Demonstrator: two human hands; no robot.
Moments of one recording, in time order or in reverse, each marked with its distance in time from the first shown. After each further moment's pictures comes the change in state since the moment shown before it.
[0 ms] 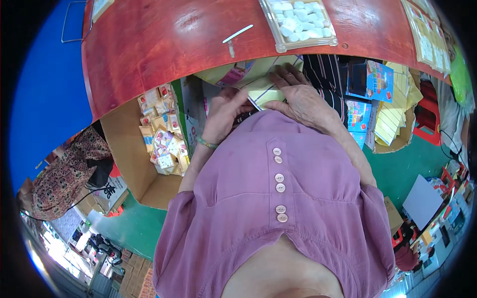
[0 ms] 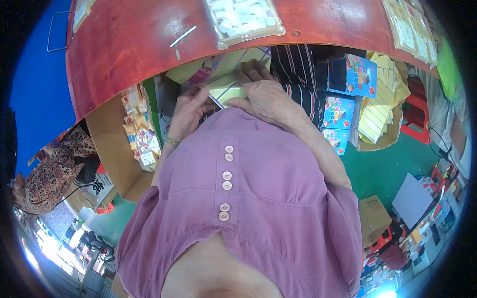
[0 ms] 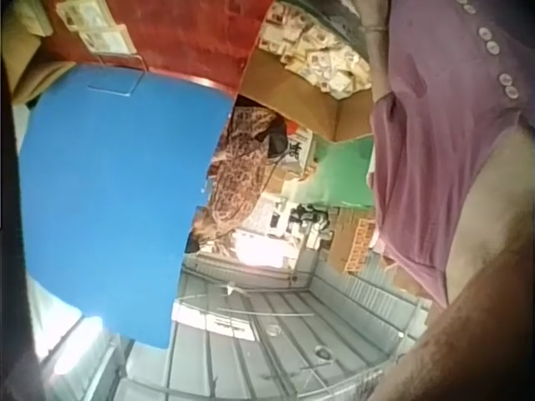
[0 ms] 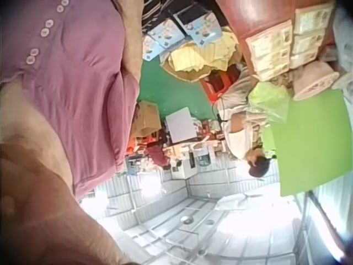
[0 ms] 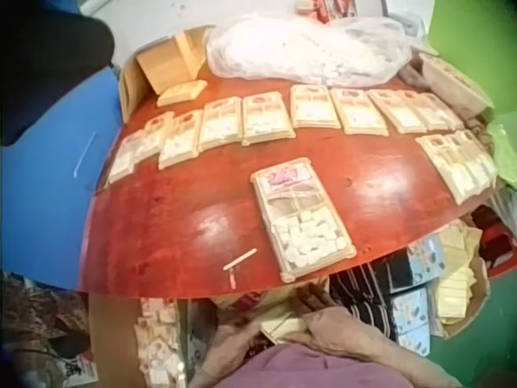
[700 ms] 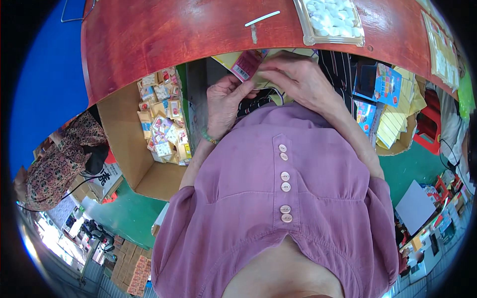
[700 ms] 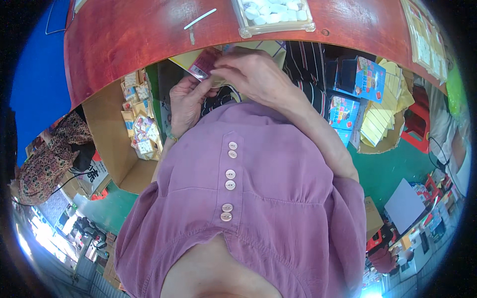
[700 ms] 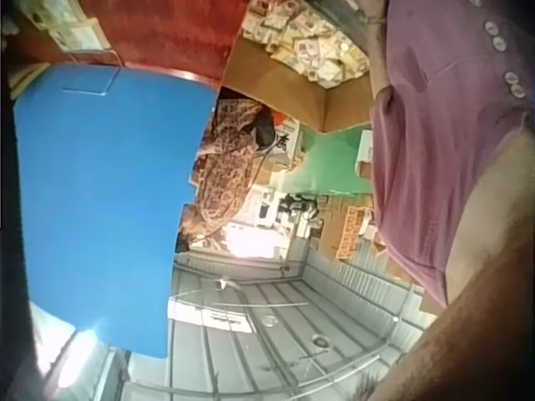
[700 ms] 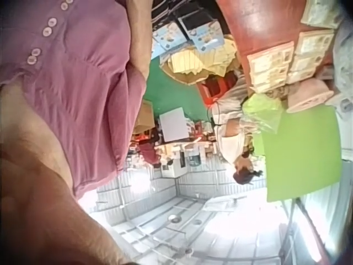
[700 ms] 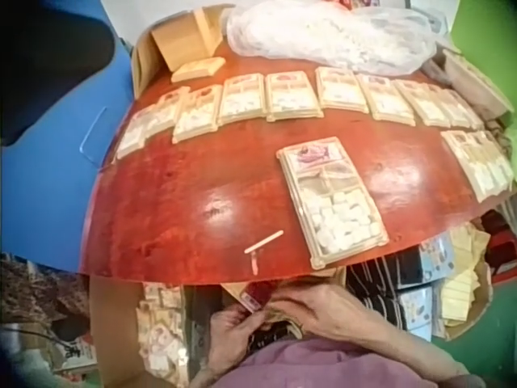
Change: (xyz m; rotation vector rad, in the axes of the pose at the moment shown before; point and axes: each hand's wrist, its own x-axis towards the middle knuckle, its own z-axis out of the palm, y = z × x) left_hand -0.004 -0.011 -0.008 -0.095 0.110 0.308; right_hand 0.042 -0.032 -0.034 0.511 0.080 -0.082
